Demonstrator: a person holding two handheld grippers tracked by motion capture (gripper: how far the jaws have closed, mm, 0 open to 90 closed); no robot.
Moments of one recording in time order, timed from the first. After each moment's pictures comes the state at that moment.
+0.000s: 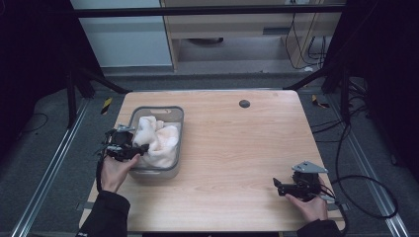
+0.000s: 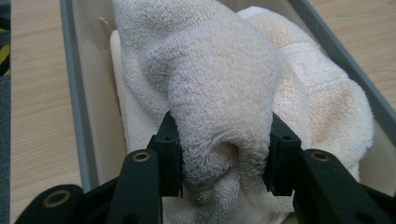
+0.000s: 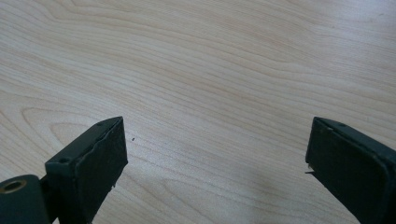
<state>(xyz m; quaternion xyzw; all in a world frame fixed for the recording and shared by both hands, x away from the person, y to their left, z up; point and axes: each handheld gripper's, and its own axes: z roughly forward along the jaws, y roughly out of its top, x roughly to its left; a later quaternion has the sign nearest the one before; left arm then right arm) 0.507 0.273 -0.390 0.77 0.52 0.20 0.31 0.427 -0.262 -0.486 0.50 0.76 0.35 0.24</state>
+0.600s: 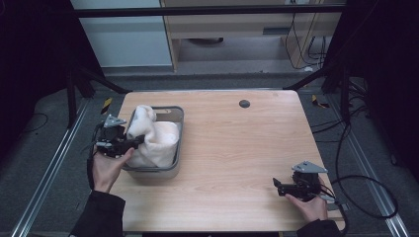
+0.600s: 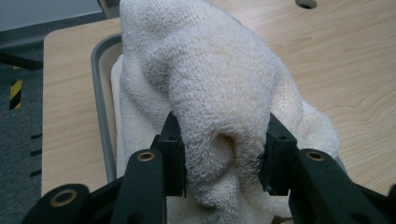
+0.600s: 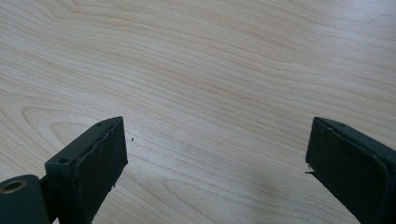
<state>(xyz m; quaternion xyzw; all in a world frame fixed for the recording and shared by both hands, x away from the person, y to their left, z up) 0.489 0.273 -0.343 0.76 0.50 0.23 0.36 0.427 -0.262 -0.486 0.50 0.76 0.34 0.24</state>
